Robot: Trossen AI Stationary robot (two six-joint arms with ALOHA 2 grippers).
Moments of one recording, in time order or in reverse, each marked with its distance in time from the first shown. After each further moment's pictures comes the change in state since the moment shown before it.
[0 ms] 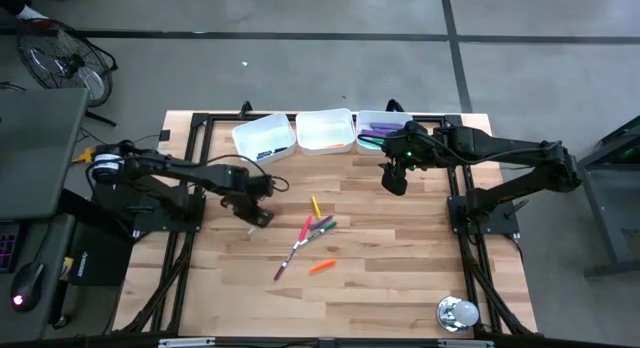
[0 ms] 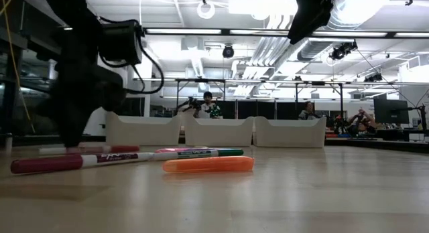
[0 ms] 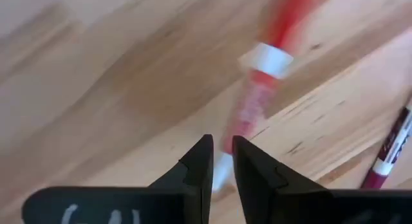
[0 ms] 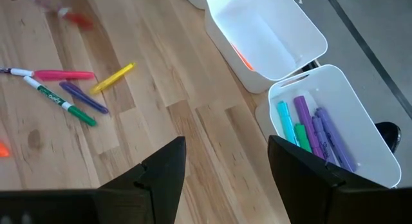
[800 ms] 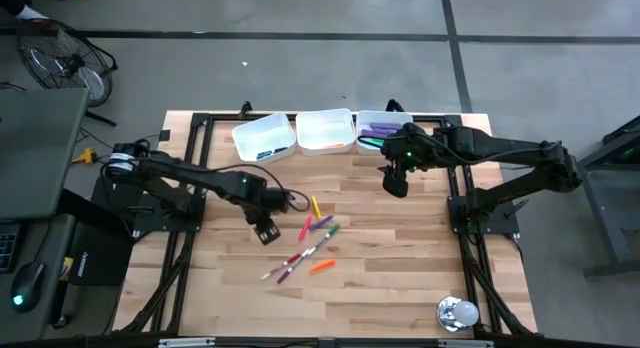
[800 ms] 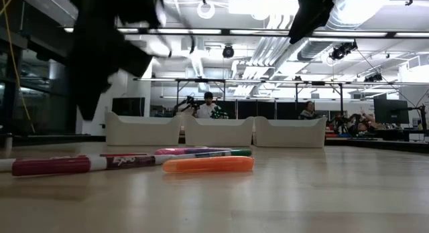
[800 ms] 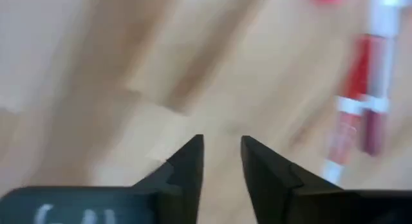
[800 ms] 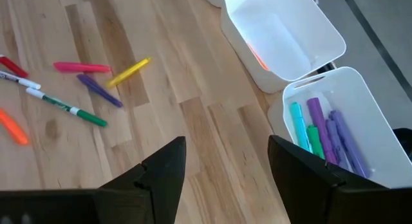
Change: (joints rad) left arm -0.191 0.125 0.306 -0.206 -0.101 0.266; right arm 0.000 0.000 0.000 0.001 -0.053 -0.026
